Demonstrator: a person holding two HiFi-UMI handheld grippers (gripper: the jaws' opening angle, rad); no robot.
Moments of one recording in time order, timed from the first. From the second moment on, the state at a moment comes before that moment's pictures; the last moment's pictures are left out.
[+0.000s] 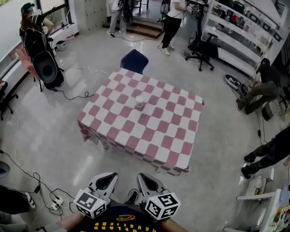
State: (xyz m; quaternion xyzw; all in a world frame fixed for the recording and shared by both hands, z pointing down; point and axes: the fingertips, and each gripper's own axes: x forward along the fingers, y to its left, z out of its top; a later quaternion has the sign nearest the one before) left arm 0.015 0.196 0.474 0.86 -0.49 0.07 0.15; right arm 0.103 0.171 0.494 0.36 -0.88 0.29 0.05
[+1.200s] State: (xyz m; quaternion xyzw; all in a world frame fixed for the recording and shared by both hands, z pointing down) left arm -0.055 -0.021 0.468 0.88 -0.45 0.05 0.15; right arm 0.103 -0.014 0.499 0.47 -0.82 0.31 0.01
